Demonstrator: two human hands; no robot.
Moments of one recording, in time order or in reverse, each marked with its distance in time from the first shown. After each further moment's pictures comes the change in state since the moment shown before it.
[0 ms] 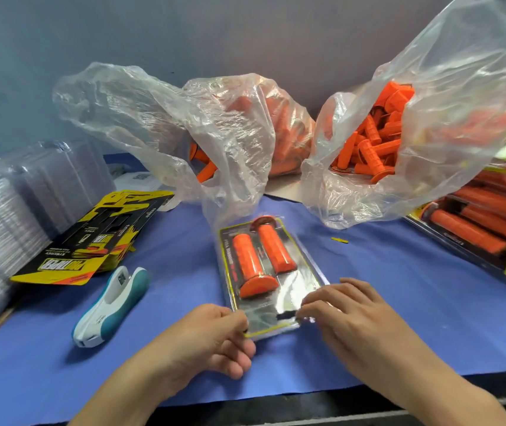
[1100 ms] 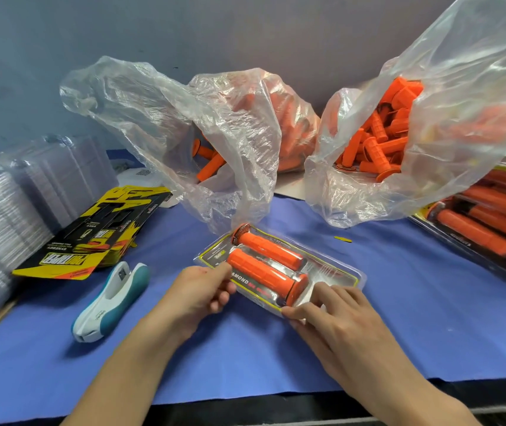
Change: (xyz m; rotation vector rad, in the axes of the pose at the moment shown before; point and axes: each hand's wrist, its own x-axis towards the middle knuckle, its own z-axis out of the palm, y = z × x) left_hand 0.044 0.021 -0.016 -0.088 0.393 0.142; right_hand 0.010 -0.020 0.016 -0.048 0.159 0.091
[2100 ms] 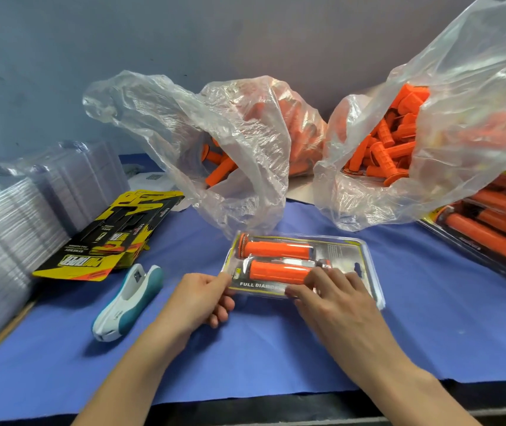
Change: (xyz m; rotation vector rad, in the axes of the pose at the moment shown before) left_hand 0.000 -0.013 -0.021 0.217 0.015 0.070; right_hand 0.020 -0.001 0.021 -0.224 -0.002 0.010
